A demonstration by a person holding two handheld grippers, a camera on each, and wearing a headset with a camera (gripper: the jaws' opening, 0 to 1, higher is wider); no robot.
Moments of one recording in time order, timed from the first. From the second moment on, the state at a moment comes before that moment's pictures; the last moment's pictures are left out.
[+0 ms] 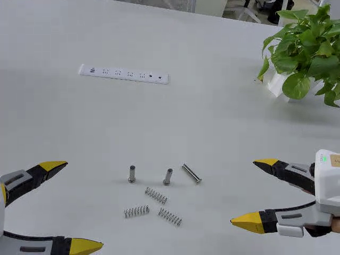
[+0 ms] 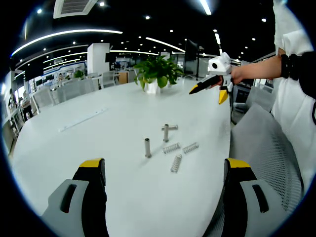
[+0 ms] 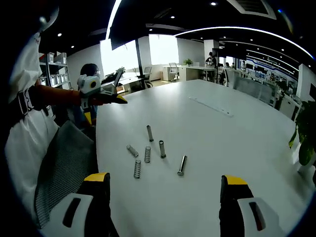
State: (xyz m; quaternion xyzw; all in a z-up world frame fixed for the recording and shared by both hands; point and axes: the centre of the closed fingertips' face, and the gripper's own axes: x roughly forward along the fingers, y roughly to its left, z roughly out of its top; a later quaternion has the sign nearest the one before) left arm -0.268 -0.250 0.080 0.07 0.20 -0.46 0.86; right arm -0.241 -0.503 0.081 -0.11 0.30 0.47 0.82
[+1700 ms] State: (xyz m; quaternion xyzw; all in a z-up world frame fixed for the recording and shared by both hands) left arm -0.247 -0.258 0.071 0.03 0.19 -0.47 0.86; right arm -0.150 -0.446 0.030 -0.15 0.42 0.44 0.78
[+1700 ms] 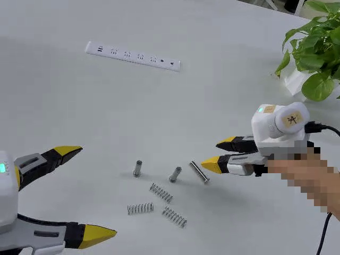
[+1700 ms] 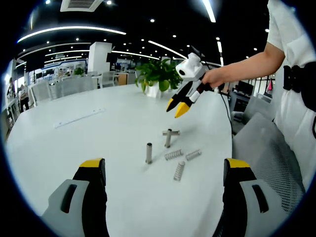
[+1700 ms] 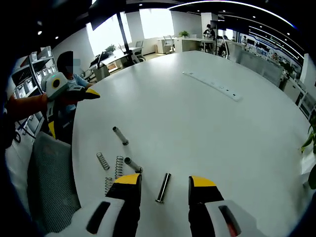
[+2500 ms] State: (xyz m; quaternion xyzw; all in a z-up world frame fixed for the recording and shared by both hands) left arm -0.243 -0.257 0.060 0.01 0.20 -0.47 0.86; right arm -0.143 -0.434 -0.021 -0.18 0.49 0.42 0.75
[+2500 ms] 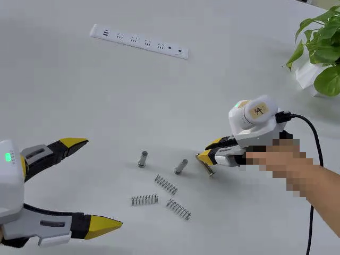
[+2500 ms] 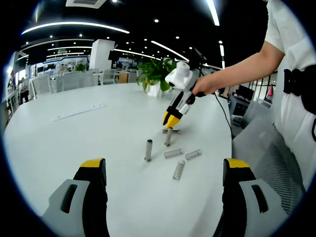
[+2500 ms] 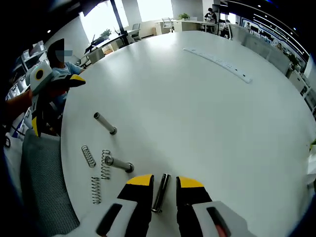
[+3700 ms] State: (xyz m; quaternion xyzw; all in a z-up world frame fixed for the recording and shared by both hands) left arm -0.246 -0.255 0.054 -0.01 0.21 -0.47 0.86; right arm -0.145 -0.431 -0.041 -0.19 0.52 0.41 0.73
